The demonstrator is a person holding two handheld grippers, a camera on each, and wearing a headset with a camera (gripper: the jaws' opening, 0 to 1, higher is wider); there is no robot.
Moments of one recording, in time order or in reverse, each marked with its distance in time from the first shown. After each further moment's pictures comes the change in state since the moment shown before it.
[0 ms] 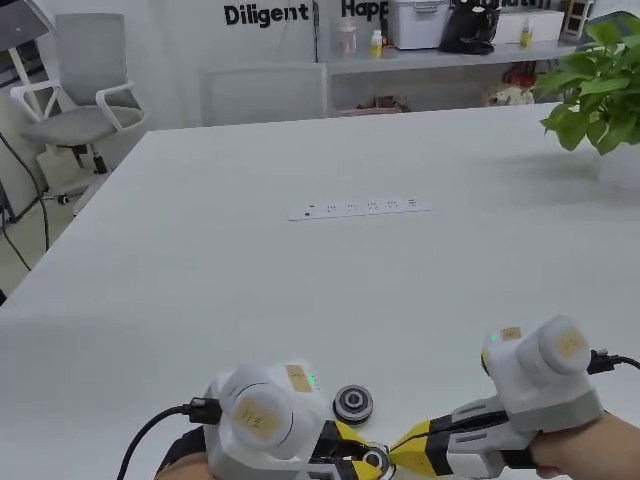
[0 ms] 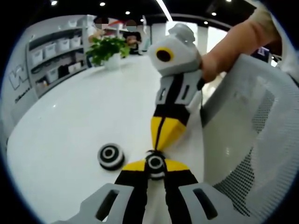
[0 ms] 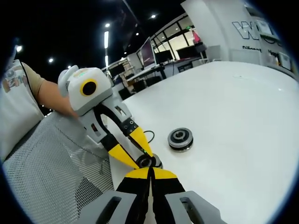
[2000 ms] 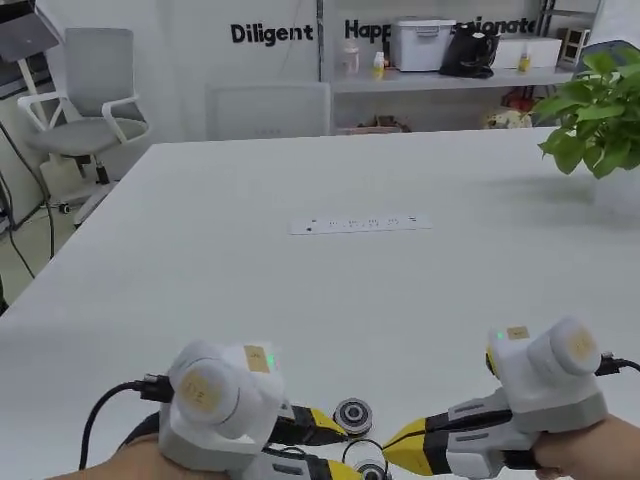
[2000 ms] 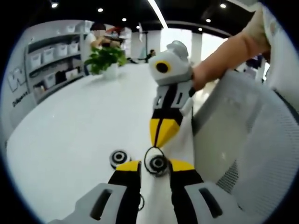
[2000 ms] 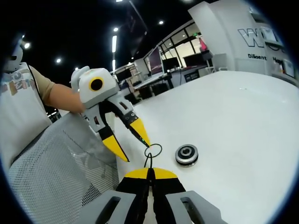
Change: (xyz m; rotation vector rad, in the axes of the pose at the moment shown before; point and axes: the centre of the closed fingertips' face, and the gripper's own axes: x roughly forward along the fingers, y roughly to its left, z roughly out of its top) left arm -0.051 0.006 0.020 0.009 -0.077 -0.042; right arm -0.009 0.014 0.029 -0.045 -0.066 0.041
